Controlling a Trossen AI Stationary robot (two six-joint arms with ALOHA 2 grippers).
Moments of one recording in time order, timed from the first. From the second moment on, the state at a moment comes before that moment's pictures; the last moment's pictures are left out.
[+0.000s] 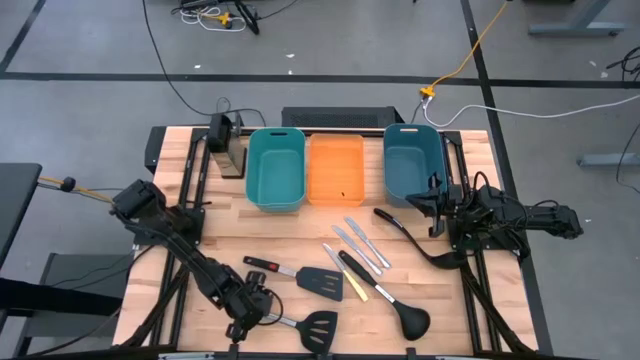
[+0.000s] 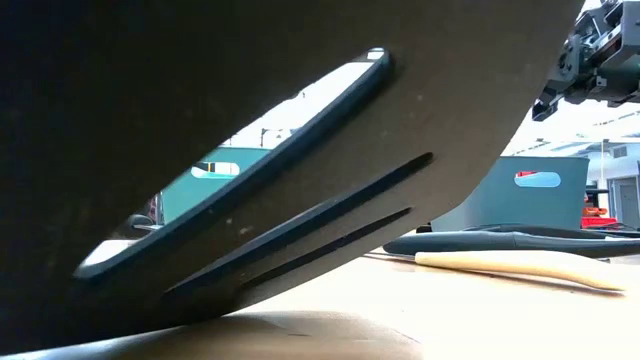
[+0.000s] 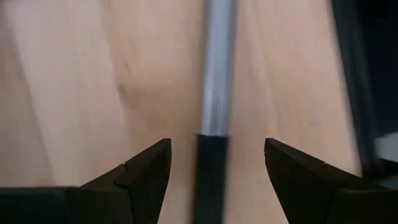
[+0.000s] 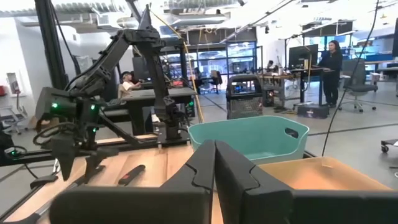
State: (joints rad) left arm -0.78 1.72 0.96 -0.38 -0.06 -0.56; right arm -0.02 0.01 0.02 0.15 0.10 0.06
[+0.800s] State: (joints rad) left arm -0.83 1.80 0.96 -0.35 -0.19 -0.53; right arm -0.02 0.01 0.02 0.15 0.10 0.07
